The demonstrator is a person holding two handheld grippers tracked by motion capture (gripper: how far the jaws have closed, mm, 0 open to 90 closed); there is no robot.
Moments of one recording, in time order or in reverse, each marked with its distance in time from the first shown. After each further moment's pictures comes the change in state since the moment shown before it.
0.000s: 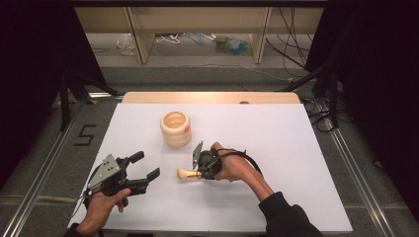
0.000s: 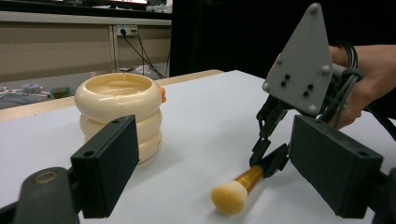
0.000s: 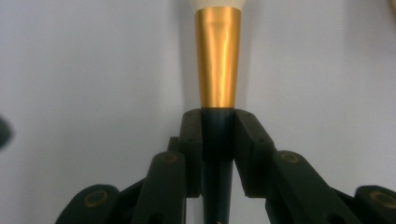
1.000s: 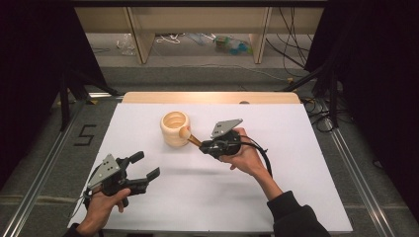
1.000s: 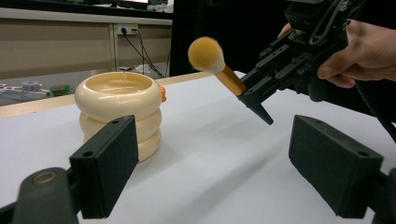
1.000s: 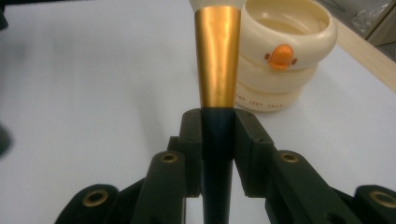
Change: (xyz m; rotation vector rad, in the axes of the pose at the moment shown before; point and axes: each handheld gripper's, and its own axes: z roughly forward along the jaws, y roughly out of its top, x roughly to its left) left arm 0.000 0.000 0.000 -0.004 0.003 -0.026; right arm -0.022 -0.036 -0.050 -0.559 -0.157 0.350
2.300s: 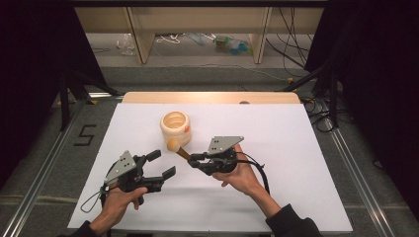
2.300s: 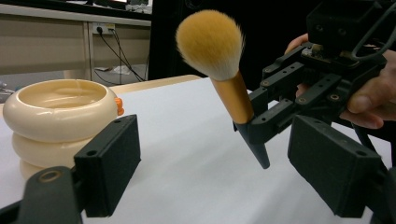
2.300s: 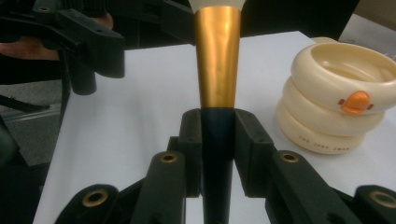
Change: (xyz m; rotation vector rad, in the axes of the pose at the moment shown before) left arm -0.022 0.005 0.033 -0.008 -0.079 -0.027; right arm 0.051 -0.003 -0.002 -0.183 0.091 -0.002
